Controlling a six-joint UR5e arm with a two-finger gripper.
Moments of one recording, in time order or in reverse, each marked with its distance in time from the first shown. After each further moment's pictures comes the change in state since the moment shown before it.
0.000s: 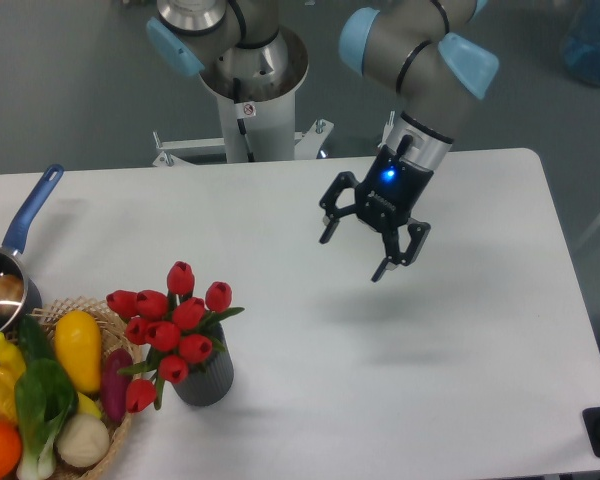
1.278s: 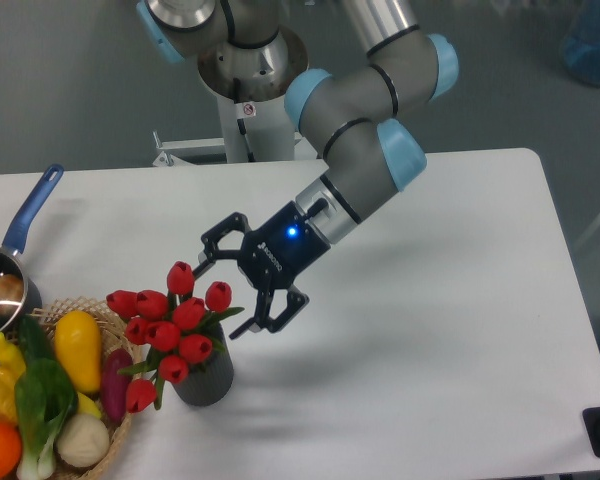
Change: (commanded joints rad) arm -0.219 -0.215 0.163 0.029 -0.313 -0.061
